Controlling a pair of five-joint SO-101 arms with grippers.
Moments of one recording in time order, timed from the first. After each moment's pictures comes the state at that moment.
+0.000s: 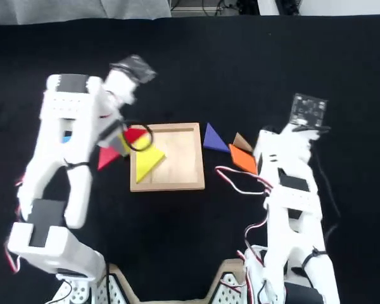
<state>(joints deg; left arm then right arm) 0.4 5.3 -2.1 84.2 -45.5 13.2 -34.0 69.4 10.8 -4.4</state>
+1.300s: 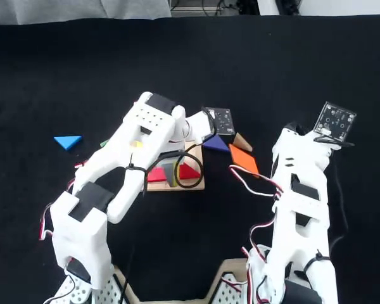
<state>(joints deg) 22.2 19.9 -2.8 74.5 -56.1 20.6 -34.0 72.7 -0.4 -5.2</state>
